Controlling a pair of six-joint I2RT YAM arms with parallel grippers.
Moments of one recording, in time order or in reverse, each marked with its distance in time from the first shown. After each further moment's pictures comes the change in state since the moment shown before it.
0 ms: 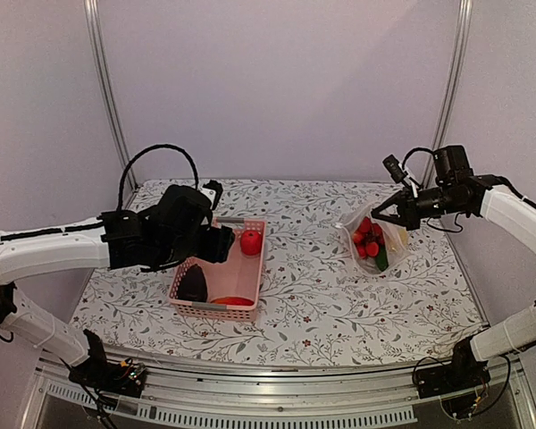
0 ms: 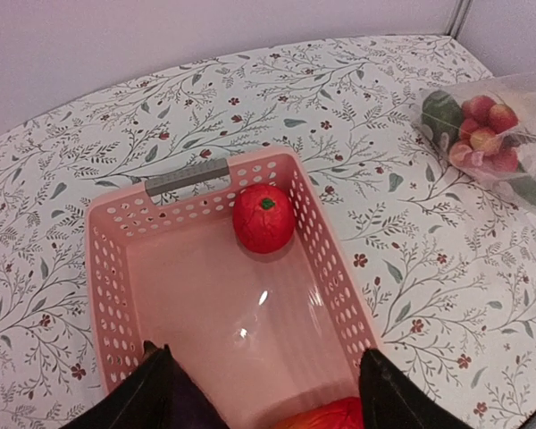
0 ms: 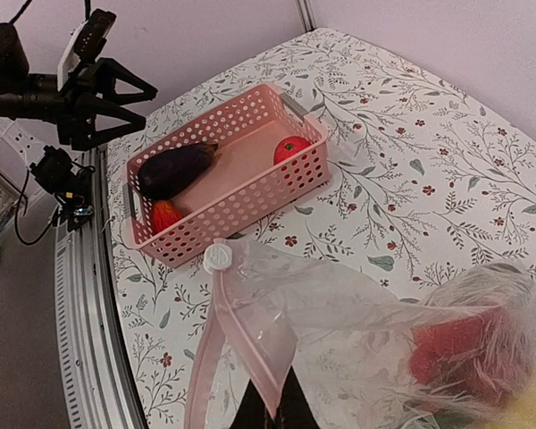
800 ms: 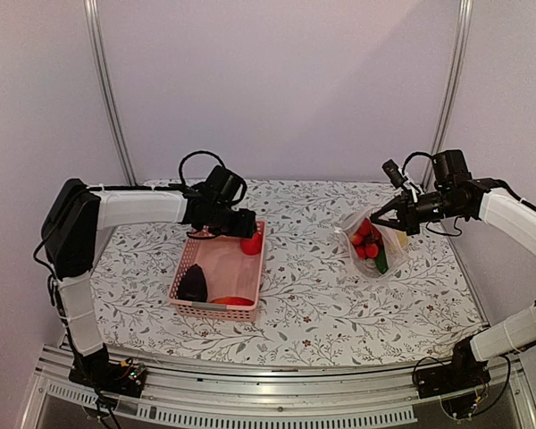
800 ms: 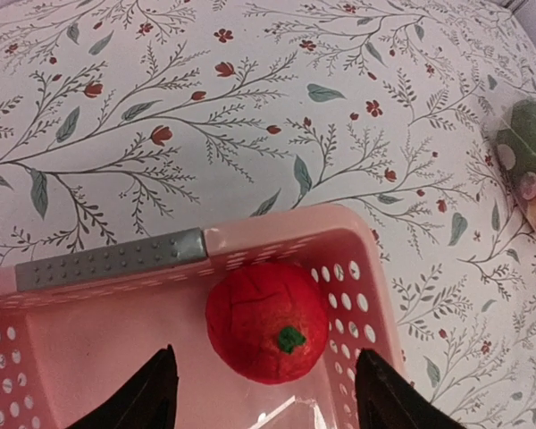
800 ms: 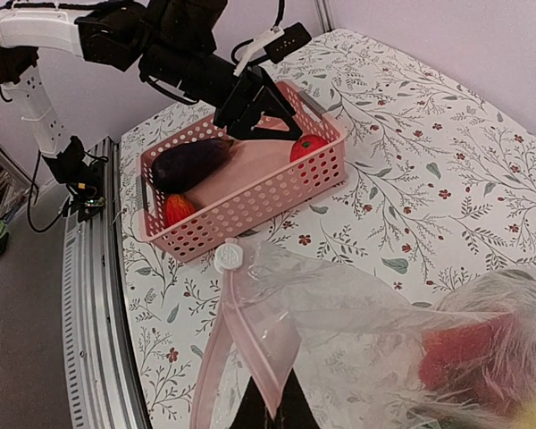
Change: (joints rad) left arm 0.295 0.597 0.377 0.054 0.361 -0.011; right arm 0.000 0.000 -0.035 0.005 -0.055 -0.045
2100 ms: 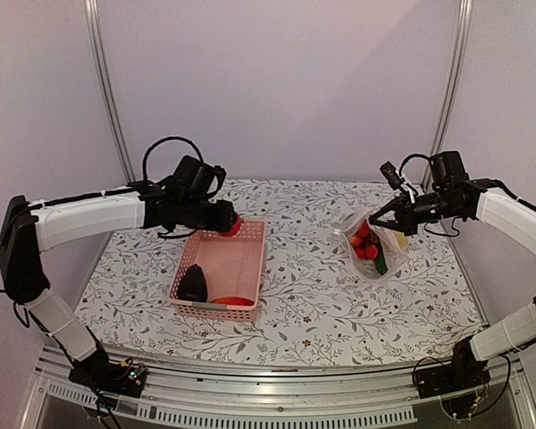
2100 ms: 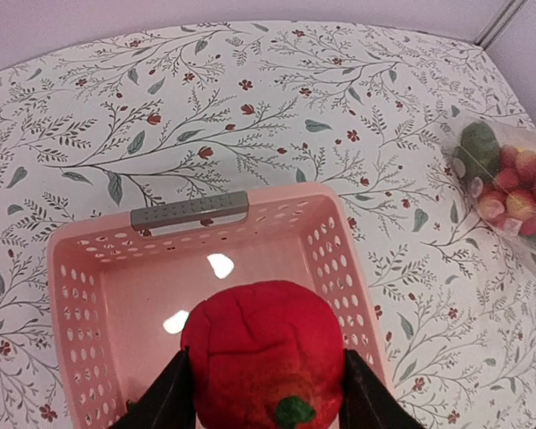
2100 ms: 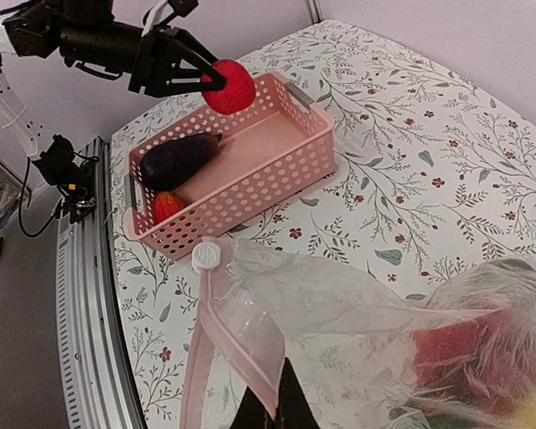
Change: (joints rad) left arm -0.027 -0.266 -0.134 -0.044 -0.066 -0.008; right arm 0.001 0.022 -0.004 0.015 0.027 0.014
